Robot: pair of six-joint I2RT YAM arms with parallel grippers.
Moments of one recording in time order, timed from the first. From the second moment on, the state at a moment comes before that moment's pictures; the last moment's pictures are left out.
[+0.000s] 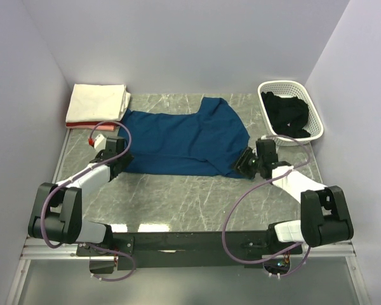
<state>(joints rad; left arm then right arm) -0.18 1.37 0.65 -0.09 -0.30 -0.96 0.16 1.33 0.61 -0.12 -0.28 0.76</state>
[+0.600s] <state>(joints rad) -0.16 1.39 0.60 -0.06 -0.33 -0.96 0.21 1.39 0.49 0.04 -0.31 0.89</state>
